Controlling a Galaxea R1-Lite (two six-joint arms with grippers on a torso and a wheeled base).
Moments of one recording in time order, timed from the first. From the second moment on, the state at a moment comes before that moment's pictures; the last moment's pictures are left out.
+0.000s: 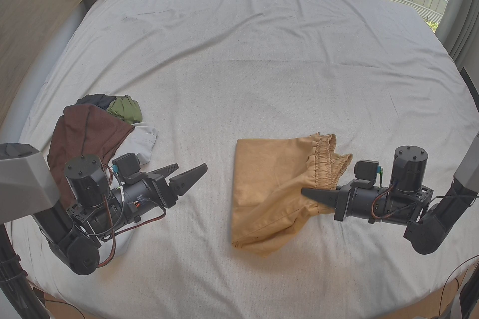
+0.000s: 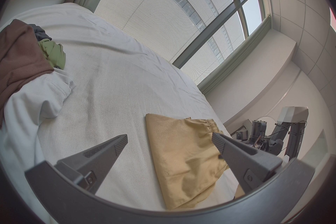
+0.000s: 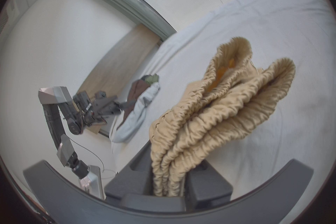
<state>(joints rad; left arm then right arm) -0.36 2.01 -0.41 -1.55 -0.35 -0.44 0.41 1.95 -0.48 -1.21 0.52 0.34</state>
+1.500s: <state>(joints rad) -0.34 1.97 -0.40 -1.54 -0.36 -0.45 0.42 1.96 -0.83 -1.35 0.59 0.60</state>
